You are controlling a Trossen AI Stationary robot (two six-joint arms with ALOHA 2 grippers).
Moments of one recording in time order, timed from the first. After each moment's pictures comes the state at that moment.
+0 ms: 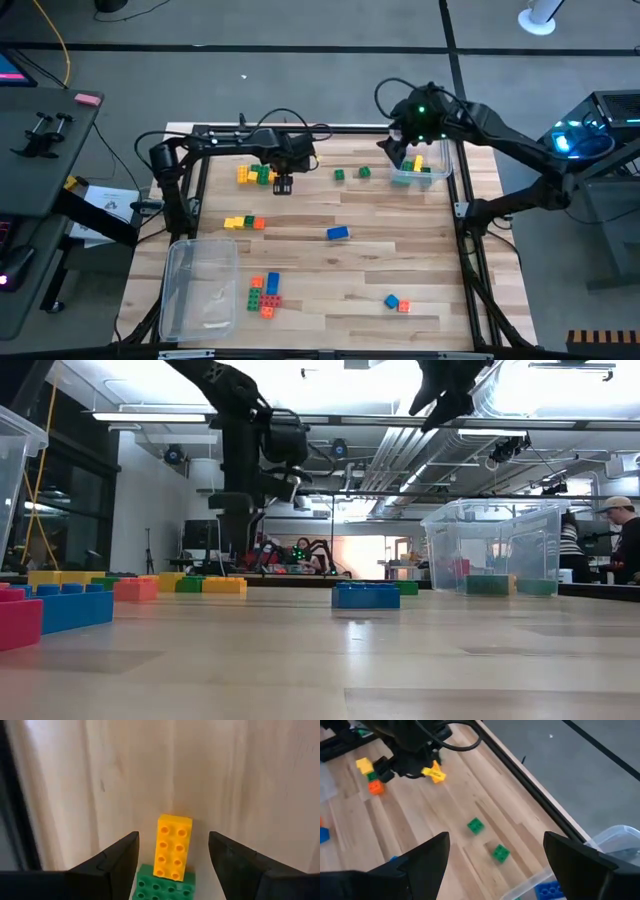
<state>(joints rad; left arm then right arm) 0.41 1.85 1.34 -0.92 -0.18 0.44 -0.48 1.29 1.46 -0.95 0.00 0.09</state>
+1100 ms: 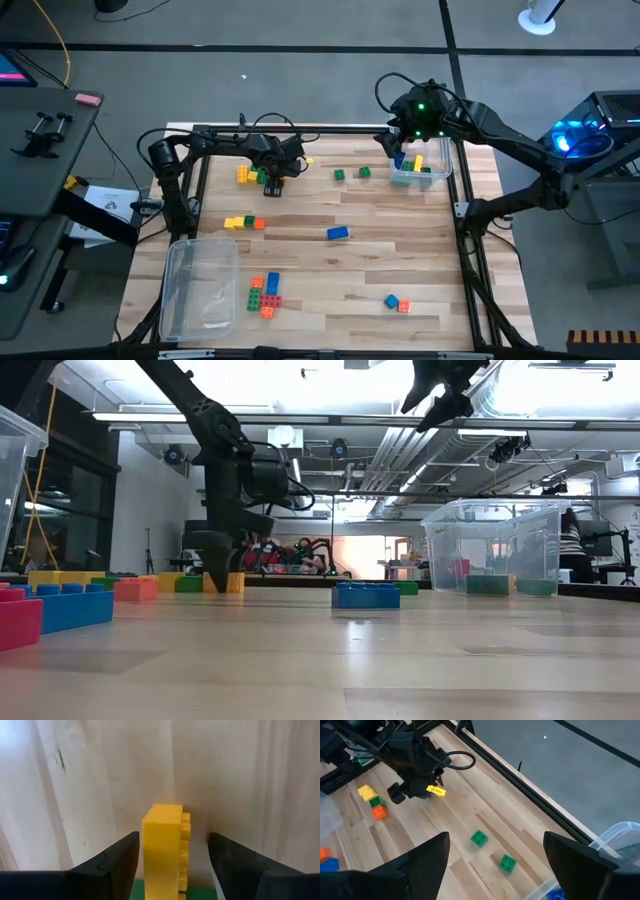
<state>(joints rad) 0.48 1.86 1.12 -0.68 -0.14 0.58 -0.49 1.30 1.46 -0.90 0.02 0.21</state>
